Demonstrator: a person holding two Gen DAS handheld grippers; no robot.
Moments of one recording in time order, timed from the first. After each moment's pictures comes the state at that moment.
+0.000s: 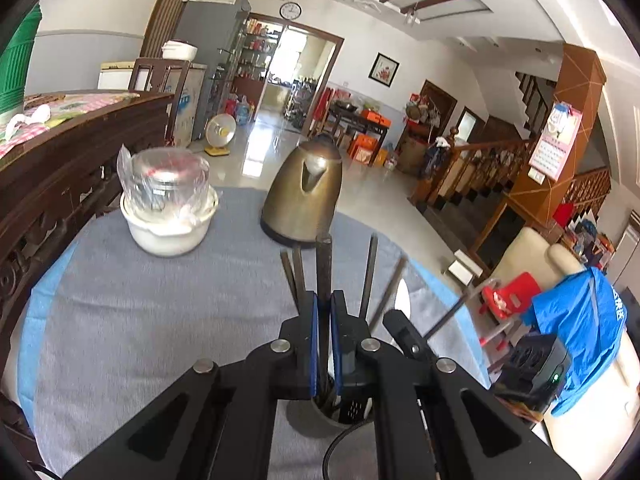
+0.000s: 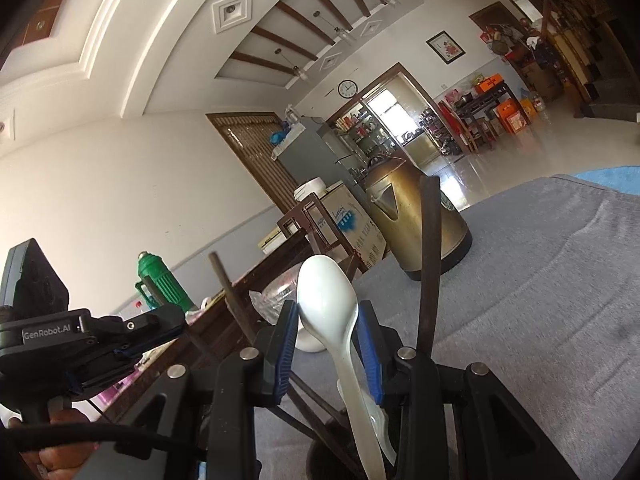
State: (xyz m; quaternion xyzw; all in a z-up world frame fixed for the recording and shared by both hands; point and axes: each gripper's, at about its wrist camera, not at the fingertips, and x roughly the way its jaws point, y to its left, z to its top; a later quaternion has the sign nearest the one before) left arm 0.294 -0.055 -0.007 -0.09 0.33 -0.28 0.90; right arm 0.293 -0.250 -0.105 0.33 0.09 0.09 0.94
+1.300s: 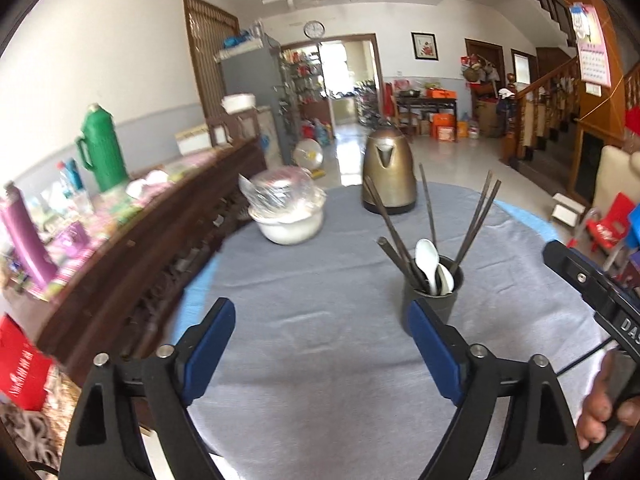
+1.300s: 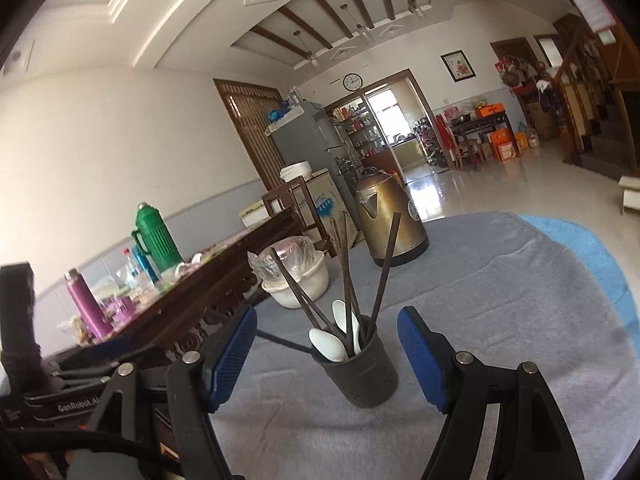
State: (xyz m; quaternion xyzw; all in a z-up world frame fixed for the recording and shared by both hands) left arm 0.138 -0.022 0.008 0.11 0.27 -0.09 0.95; right arm 0.136 -0.234 -0.045 0.22 0.14 0.04 0.96
